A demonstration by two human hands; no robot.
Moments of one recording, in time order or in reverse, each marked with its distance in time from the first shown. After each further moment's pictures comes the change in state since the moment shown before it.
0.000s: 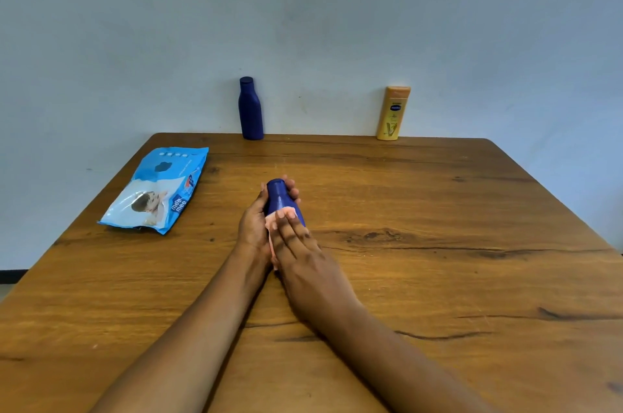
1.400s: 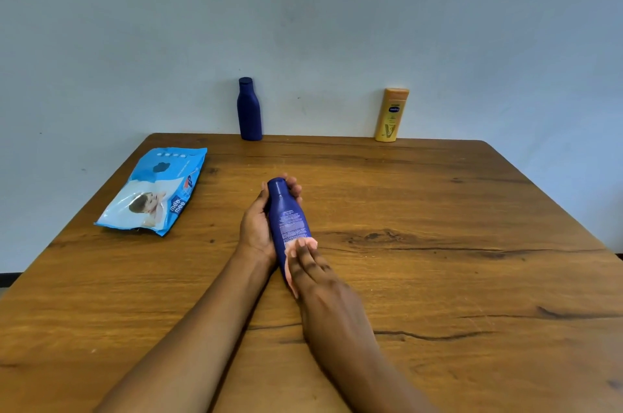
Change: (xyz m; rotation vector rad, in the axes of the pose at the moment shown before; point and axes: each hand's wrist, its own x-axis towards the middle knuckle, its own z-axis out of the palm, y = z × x) left_hand 0.000 0.000 0.004 -0.004 0.020 0.068; right_hand -0.035 -0.018 -0.018 0.104 0.043 0.170
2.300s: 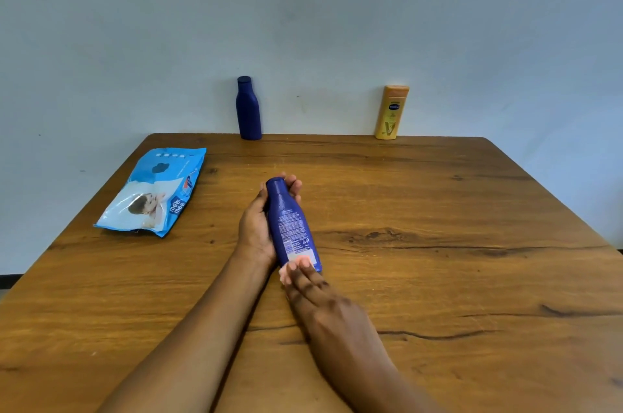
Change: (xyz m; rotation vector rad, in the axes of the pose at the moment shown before) left_hand 0.006 0.000 -0.001 0.038 -0.002 0.027; right_hand -0.018 0.012 0.008 -0.043 -0.042 -0.197
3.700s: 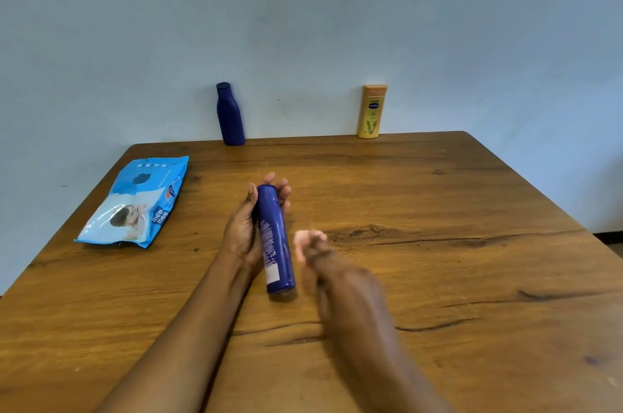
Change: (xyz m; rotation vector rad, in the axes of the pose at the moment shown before) left_hand -0.014 0.005 0.004 0.099 -0.068 -0.051; right_hand 0.005 -0.005 -0.063 0.344 0.145 0.359
